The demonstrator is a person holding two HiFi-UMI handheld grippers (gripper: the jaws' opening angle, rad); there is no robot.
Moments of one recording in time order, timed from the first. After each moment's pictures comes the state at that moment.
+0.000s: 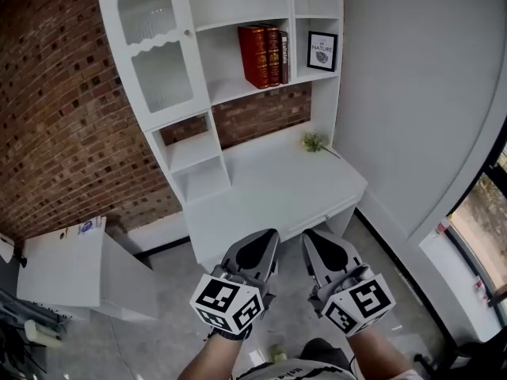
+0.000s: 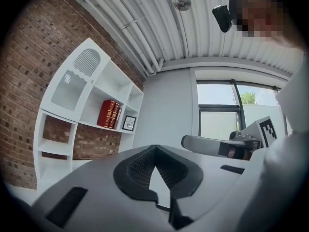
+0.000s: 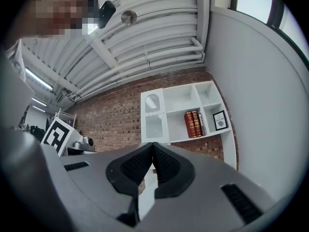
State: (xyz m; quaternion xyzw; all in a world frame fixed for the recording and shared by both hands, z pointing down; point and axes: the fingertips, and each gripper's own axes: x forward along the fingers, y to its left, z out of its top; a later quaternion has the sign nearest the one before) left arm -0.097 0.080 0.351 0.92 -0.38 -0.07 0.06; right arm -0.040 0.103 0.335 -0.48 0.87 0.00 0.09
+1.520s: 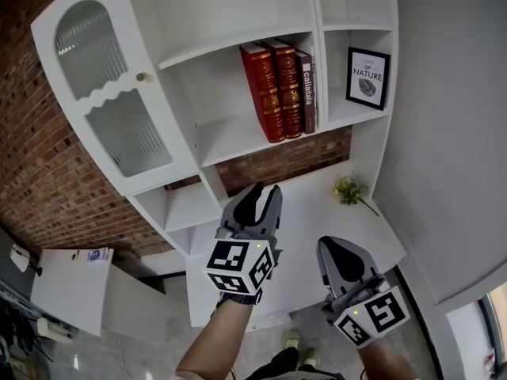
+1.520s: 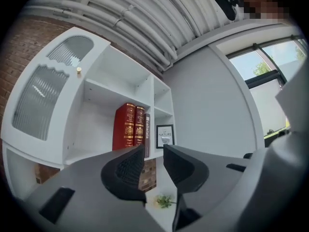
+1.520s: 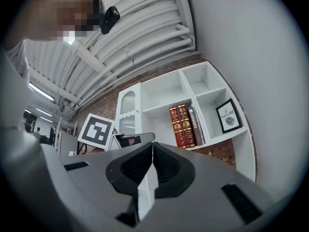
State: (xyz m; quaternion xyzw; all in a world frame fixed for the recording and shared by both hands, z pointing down) left arm -0.042 -0.351 0.278 0.84 -0.53 -0.06 -0.04; right arm 0.055 -0.251 0.314 -0.42 0.90 -0.01 0.13
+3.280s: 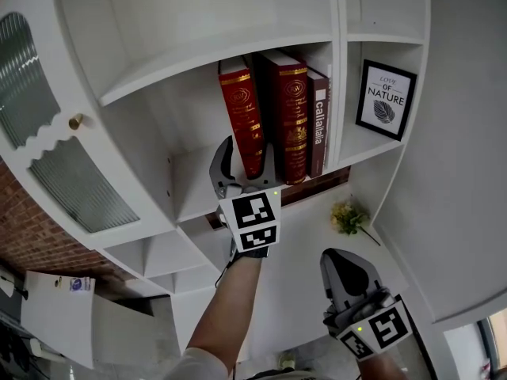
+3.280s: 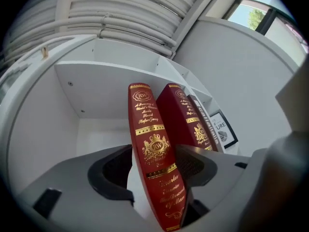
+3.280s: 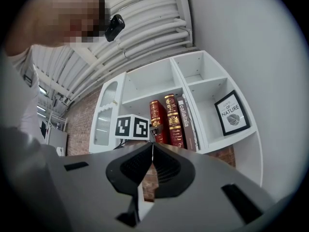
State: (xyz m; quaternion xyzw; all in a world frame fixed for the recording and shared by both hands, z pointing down) left arm -0.083 -0.610 0.223 0.73 -0.65 -0.04 -0.19; right arm 0.045 -0.416 0.312 -0.45 0.89 0.00 0.13
